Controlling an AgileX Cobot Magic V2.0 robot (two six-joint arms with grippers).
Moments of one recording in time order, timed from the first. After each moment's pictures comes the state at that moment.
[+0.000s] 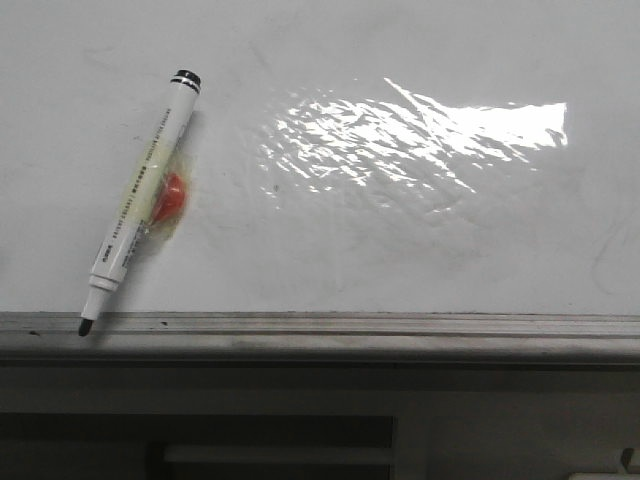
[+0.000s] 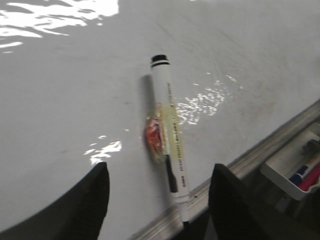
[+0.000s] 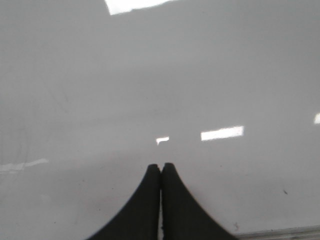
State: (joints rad) left arm -0.78 0.64 -0.21 -0.05 -0.10 0.04; right arm -0.12 0.27 -0.17 0.11 0.28 0.05
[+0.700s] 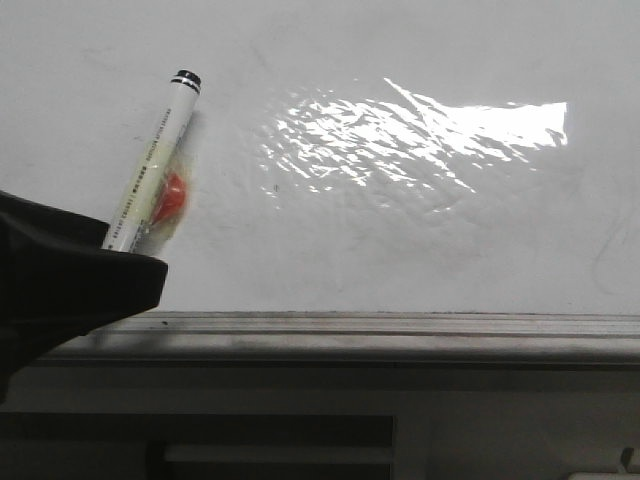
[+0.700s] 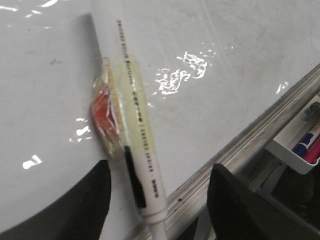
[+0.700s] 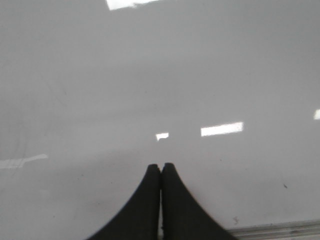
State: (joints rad) left arm -0.86 1.14 -0.22 -0.05 -0.49 0.04; right arm -0.12 0.27 -0.17 0.11 0.29 0.05
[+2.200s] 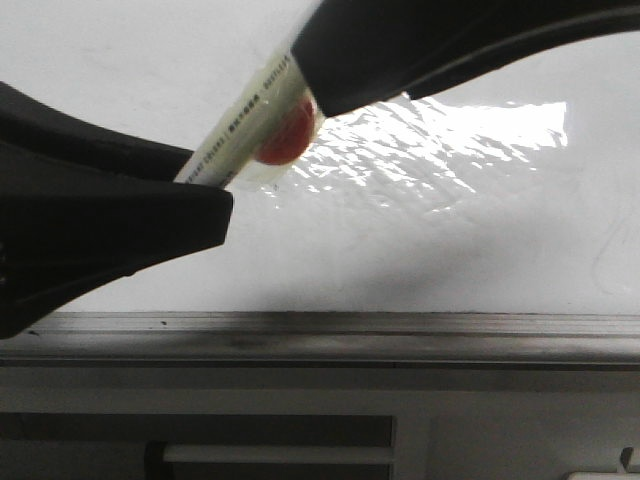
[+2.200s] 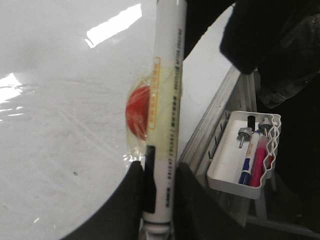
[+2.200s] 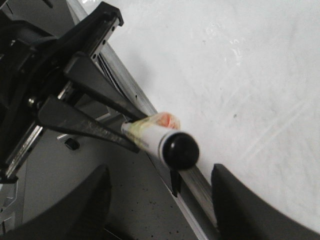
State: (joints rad) left arm -0.86 1.16 -0.21 0.40 -0.76 0.04; right arm 0.87 0.98 -0.73 0.17 0.36 -0.17
